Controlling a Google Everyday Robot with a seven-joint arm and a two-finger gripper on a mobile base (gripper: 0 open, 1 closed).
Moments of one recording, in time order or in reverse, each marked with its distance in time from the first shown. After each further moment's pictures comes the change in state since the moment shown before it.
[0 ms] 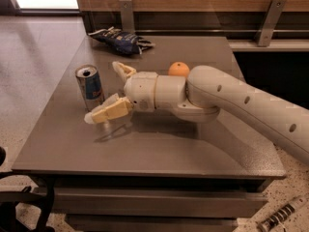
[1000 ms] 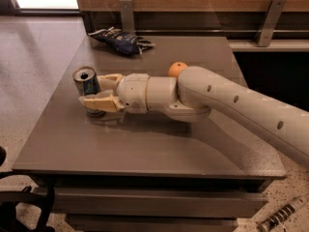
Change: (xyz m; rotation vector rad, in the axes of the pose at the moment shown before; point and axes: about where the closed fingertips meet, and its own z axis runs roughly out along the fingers) arm 0.006 0.005 0.021 -0.024 0.011 -0.026
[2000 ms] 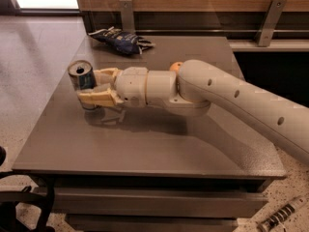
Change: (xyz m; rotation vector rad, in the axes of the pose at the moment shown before) arm -0.021 0.002 0.001 -0.029 -0.038 -0.038
